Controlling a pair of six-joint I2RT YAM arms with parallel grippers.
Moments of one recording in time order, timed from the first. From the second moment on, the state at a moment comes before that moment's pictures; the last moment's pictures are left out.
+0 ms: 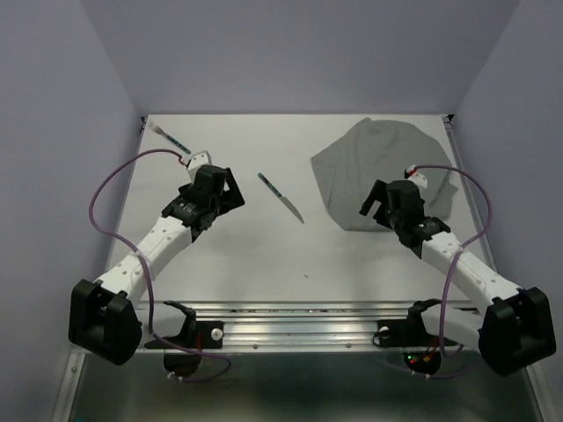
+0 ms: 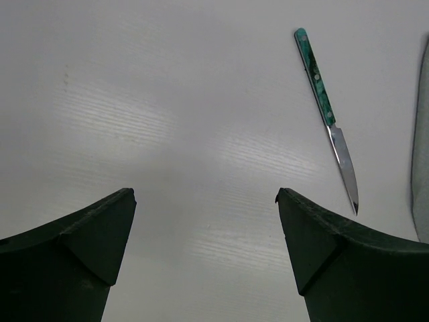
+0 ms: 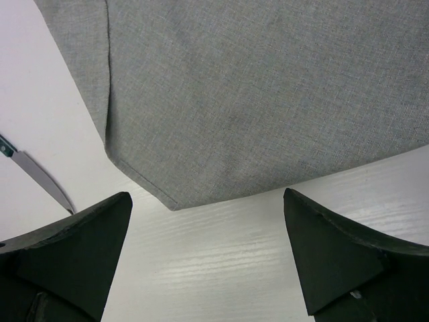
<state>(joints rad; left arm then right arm) -0.43 1.17 0.90 -0.45 -0.36 -0.64 0.33 1.11 0.68 -0.25 0.32 0.64</state>
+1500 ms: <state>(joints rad) -0.61 2.28 1.88 -0.85 -0.47 -1.02 0.33 1.00 0.69 -0.33 0.29 0.64</state>
